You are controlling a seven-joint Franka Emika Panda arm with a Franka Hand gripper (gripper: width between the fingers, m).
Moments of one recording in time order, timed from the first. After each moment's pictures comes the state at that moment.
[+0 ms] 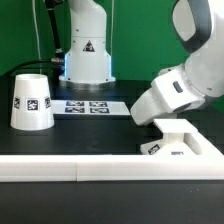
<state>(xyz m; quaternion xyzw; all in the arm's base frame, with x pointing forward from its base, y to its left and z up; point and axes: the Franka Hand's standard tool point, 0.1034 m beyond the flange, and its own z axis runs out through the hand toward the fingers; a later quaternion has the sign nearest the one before) 0.436 0.130 0.008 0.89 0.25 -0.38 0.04</state>
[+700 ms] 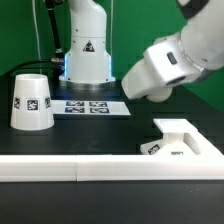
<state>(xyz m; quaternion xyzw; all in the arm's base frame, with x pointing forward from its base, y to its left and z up) 0.459 0.103 0.082 0.87 0.24 -0.43 0.02</state>
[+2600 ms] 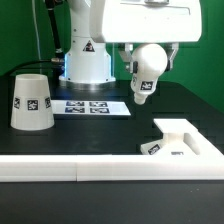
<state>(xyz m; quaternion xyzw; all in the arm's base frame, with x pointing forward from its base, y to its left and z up) 0.556 0.060 0.133 0.97 0.22 0.08 -0.01</state>
